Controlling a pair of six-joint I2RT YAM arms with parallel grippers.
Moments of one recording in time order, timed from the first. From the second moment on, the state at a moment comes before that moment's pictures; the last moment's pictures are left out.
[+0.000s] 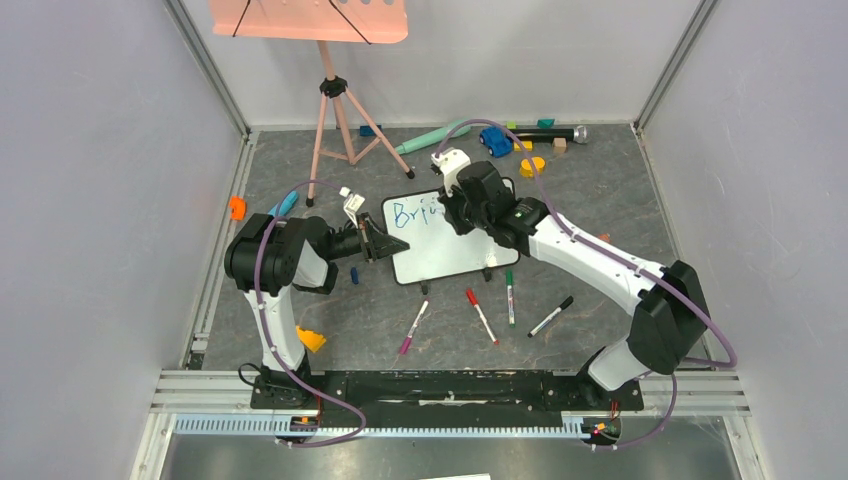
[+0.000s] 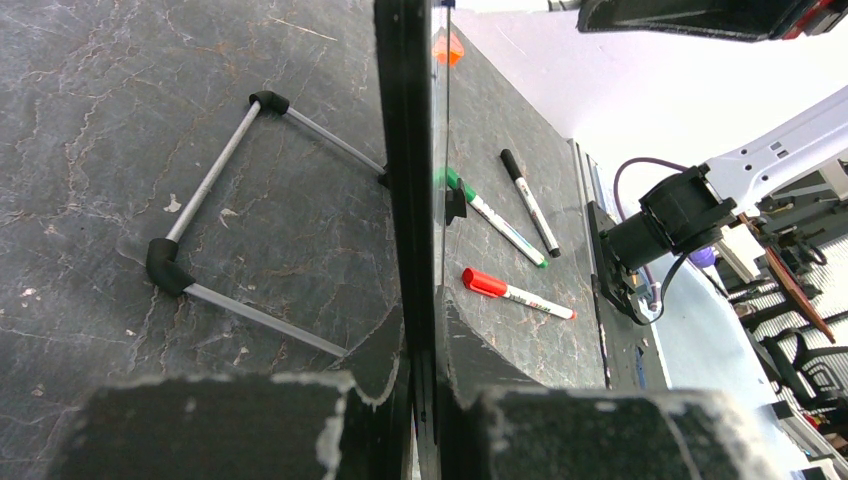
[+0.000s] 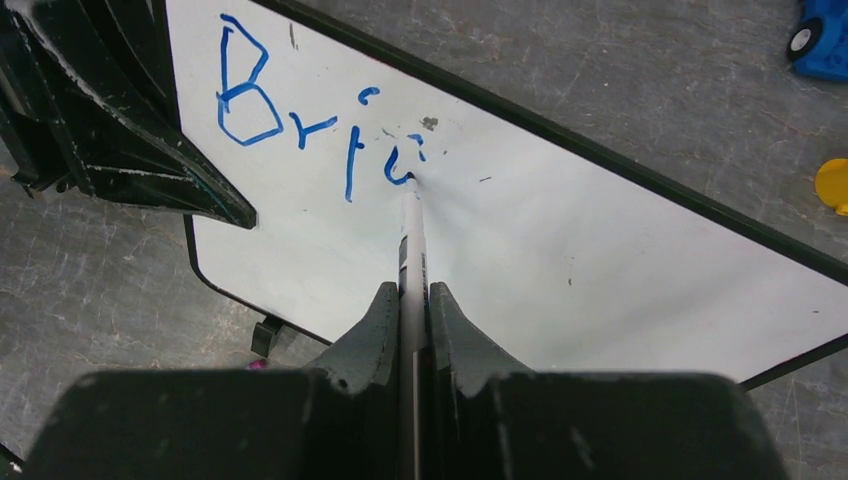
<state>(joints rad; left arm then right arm) -0.15 2.01 0.54 1.52 1.13 -0.71 0.74 1.53 1.25 -0.34 0.10 0.02</state>
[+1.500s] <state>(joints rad) -0.15 2.01 0.54 1.52 1.13 -0.71 0.72 1.51 1.15 -0.30 0.02 0.07</state>
